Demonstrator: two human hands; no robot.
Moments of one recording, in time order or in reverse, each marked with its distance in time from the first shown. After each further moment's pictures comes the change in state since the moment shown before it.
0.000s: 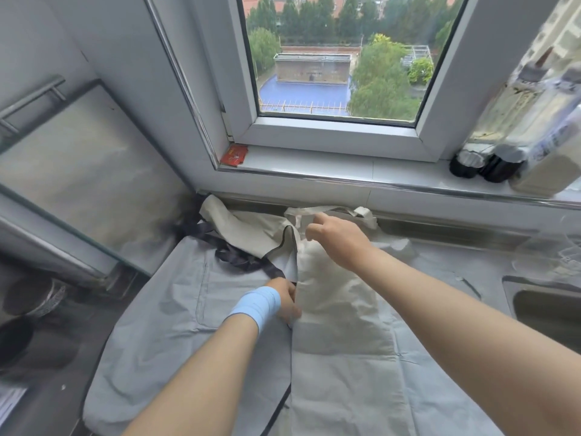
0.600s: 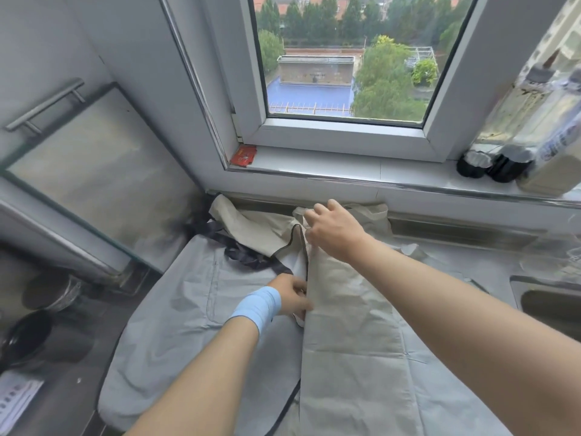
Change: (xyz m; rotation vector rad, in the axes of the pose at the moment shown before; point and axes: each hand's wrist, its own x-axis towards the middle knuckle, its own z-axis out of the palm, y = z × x) left_hand -0.017 -0.005 -0.003 -0.177 -0.012 0.122; right_hand 0.024 -0.022 -0.012 -0.568 0.029 -0.303
